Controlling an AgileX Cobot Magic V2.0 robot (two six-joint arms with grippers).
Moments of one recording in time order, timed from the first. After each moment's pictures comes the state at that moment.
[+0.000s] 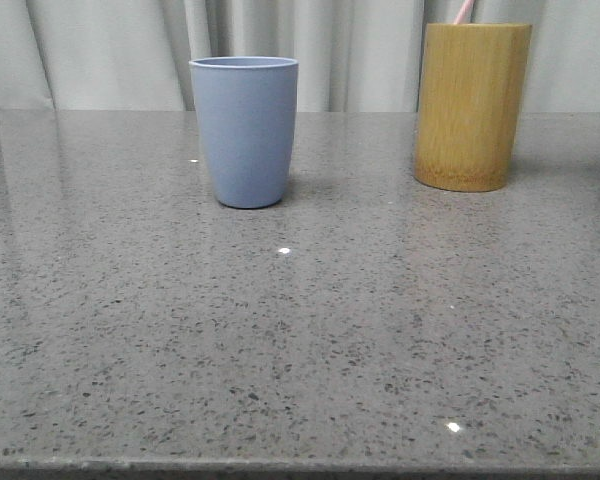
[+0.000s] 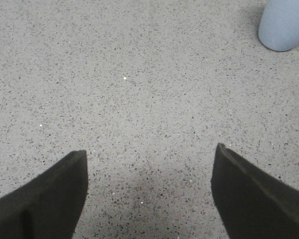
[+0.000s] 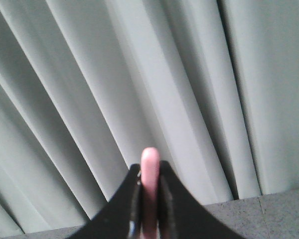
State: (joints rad) left arm -0.13 0.62 -0.81 -0.10 0.98 0.01; right arm 0.19 1.38 -1.13 0.06 -0.30 0.38
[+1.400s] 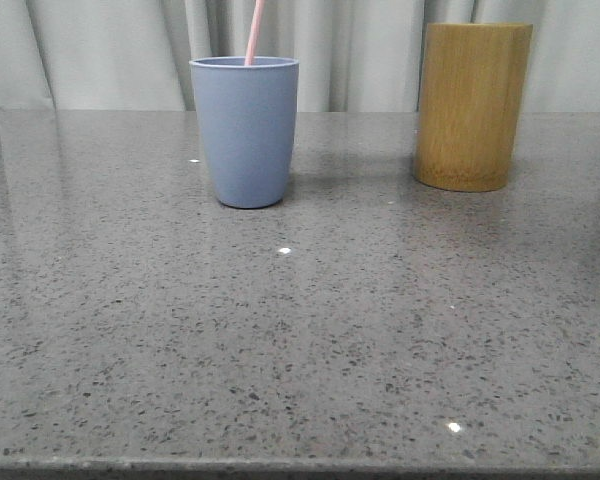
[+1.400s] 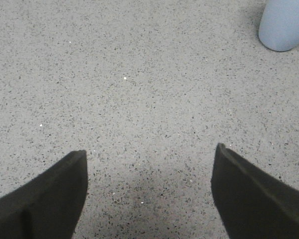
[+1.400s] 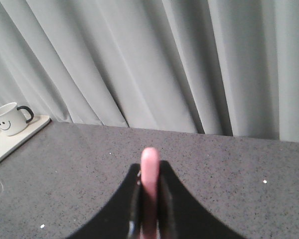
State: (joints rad) left arm -0.13 0.62 -0.81 -0.10 0.98 0.01; right arm 0.56 1.62 -1.42 0.00 -0.03 0.39
